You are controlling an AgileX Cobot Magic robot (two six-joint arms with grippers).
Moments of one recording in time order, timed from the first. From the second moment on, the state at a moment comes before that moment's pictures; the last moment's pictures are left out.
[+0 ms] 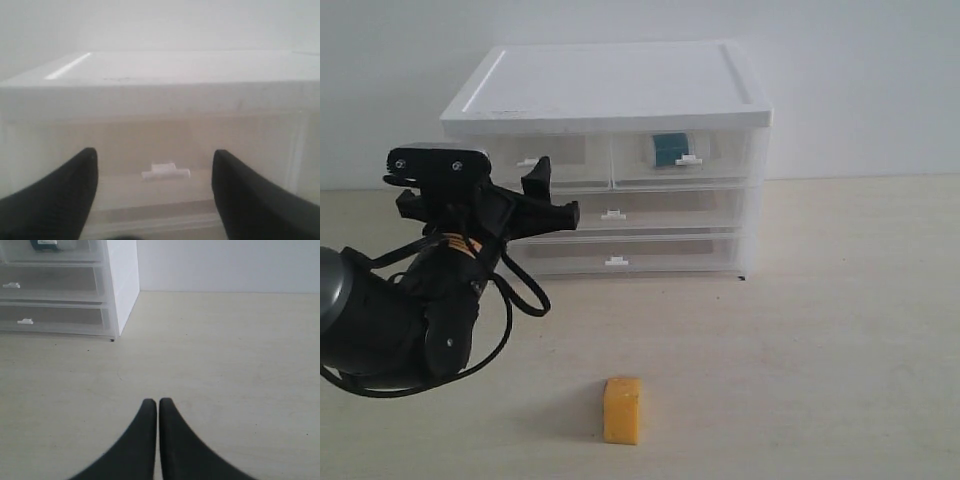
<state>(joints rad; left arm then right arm) -0.58 1.98 -0.80 -0.47 -1.20 0.22 0.15 0.01 0.00 0.07 0.33 -0.05</state>
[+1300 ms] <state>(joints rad) -0.58 2.08 -0.93 -0.54 -1.21 0.26 0.15 0.01 0.00 0.07 0.33 -0.05</state>
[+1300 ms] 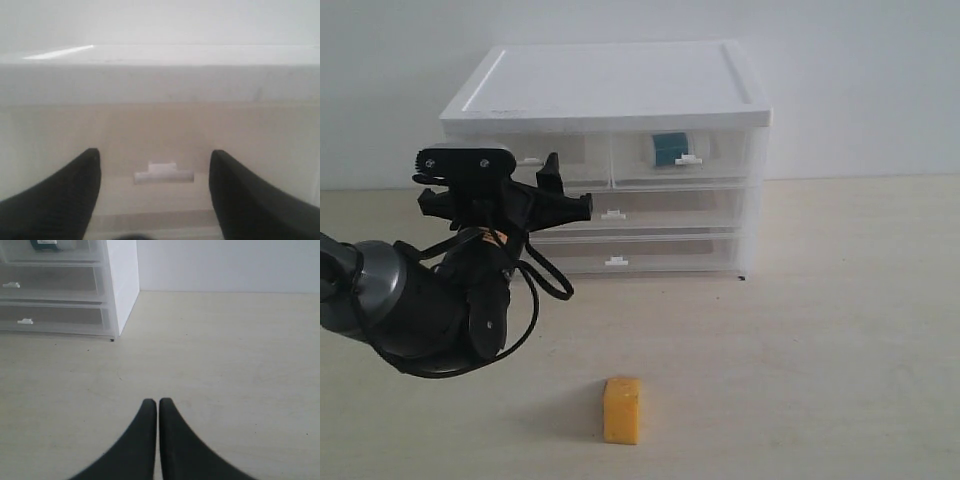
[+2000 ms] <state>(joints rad) -0.59 2.07 -0.92 -0.55 -1.19 0.30 0.15 0.01 0.00 0.07 0.33 -0.05</state>
